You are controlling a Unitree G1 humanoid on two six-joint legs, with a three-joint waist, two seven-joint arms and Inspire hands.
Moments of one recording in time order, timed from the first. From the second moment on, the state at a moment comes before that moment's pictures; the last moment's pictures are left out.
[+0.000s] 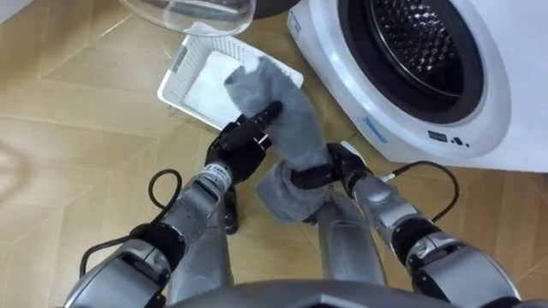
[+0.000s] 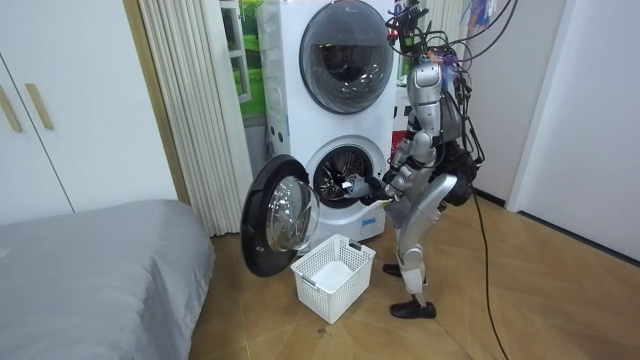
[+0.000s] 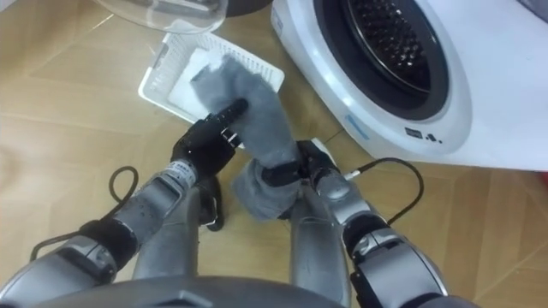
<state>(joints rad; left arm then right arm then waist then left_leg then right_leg) -0.26 0.11 -0.49 0.95 -1.42 -0.06 -0.37 -0.32 -0.10 0.34 1.14 0.09 -0.06 -0.01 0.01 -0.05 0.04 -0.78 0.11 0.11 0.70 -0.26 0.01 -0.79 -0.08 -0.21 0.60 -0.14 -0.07</state>
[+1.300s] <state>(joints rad) -0.24 0.19 -0.35 0.89 -0.75 0.03 -0.01 -0.51 -0.39 0.05 1.21 1.34 0.13 -0.11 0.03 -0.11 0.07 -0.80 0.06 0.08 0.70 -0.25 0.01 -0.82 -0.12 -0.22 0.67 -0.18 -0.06</state>
